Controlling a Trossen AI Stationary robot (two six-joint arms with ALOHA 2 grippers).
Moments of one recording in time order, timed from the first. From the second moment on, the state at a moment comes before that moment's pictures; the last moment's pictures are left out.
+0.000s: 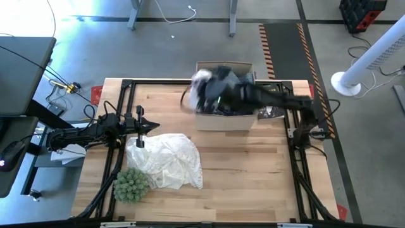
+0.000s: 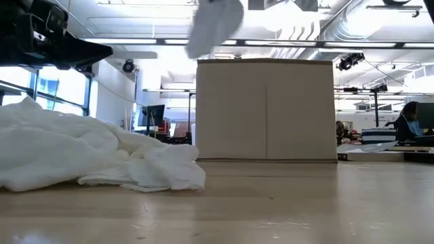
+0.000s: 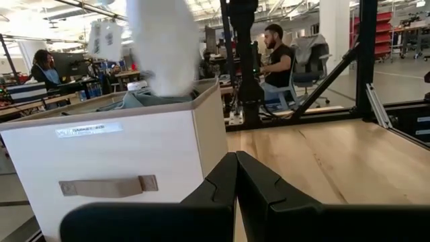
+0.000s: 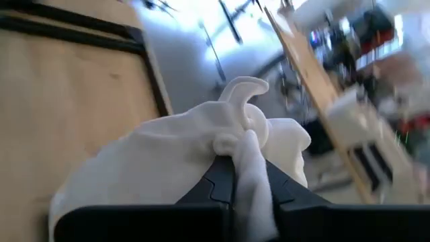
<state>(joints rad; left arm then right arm) 0.13 0.03 0.01 0.09 0.01 0.15 -0.01 1.89 2.15 -0.88 0.77 -0.34</state>
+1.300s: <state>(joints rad) 0.13 0.03 0.01 0.09 0.01 0.15 -0.46 2.11 2.34 -1.32 0.22 -0.13</state>
